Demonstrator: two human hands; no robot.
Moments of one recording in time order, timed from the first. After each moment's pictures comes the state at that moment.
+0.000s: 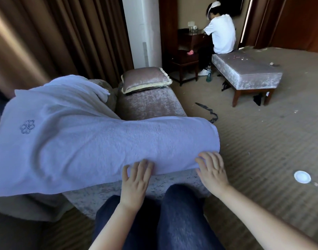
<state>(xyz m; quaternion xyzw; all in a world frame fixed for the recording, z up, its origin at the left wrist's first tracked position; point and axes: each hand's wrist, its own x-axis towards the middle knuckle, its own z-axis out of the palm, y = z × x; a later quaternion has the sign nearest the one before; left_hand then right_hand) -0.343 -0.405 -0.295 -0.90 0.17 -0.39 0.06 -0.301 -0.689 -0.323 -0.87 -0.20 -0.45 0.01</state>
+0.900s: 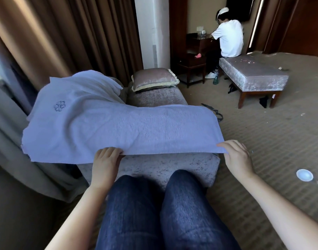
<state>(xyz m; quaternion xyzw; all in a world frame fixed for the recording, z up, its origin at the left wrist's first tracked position) -0.406 -0.312 -0.253 -0.91 0.13 -0.39 -0.06 -0.367 -0.735 -0.286 -0.87 -0.16 -0.42 0.19</state>
